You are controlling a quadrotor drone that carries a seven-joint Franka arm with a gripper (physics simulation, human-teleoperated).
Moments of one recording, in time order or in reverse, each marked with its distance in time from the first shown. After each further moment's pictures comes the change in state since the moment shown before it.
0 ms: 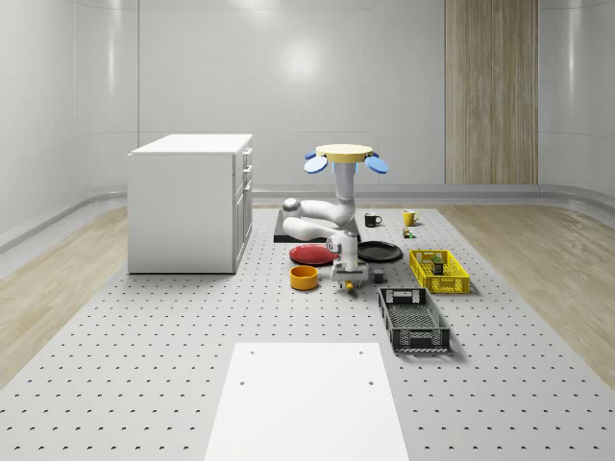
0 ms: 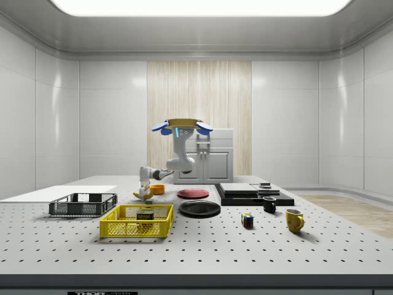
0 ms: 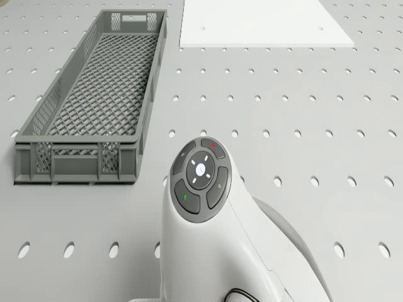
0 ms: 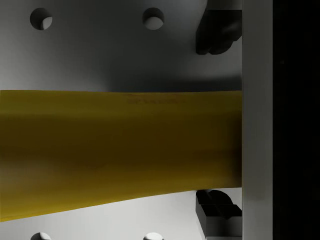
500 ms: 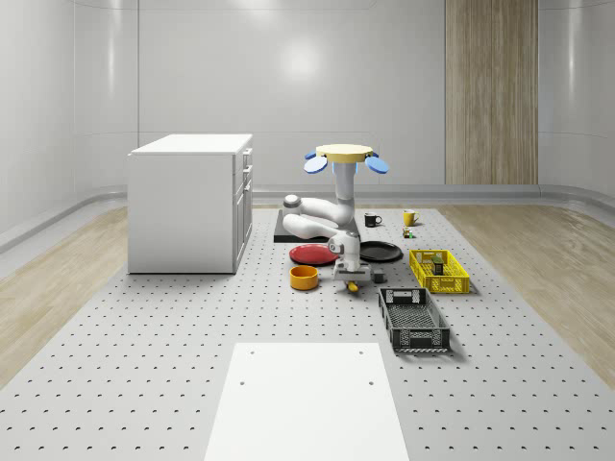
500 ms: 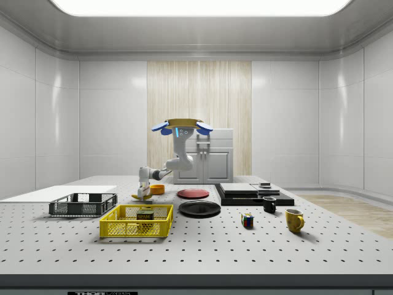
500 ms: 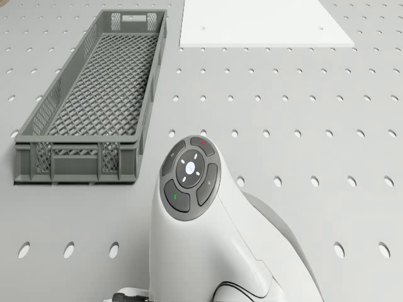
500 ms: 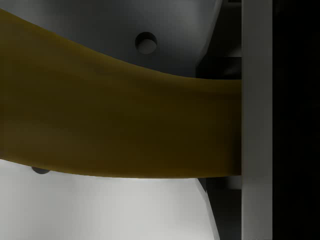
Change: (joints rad) arm -0.086 -0.106 0.009 0.009 0.043 0.101 0.136
